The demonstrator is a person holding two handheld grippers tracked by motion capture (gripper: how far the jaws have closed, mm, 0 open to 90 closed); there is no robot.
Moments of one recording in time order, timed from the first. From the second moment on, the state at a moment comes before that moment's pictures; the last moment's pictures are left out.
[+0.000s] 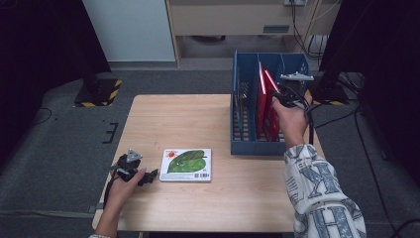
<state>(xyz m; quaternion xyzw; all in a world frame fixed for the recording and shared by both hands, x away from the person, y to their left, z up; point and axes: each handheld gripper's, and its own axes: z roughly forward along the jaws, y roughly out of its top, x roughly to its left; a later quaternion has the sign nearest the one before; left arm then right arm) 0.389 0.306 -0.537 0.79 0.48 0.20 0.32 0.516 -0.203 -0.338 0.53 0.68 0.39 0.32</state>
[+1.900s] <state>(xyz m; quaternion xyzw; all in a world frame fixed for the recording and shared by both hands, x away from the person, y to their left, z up) 0.390 0.306 -0.537 0.79 0.48 0.20 0.32 0.558 -0.187 -0.343 0.57 0.63 0.39 0.36</state>
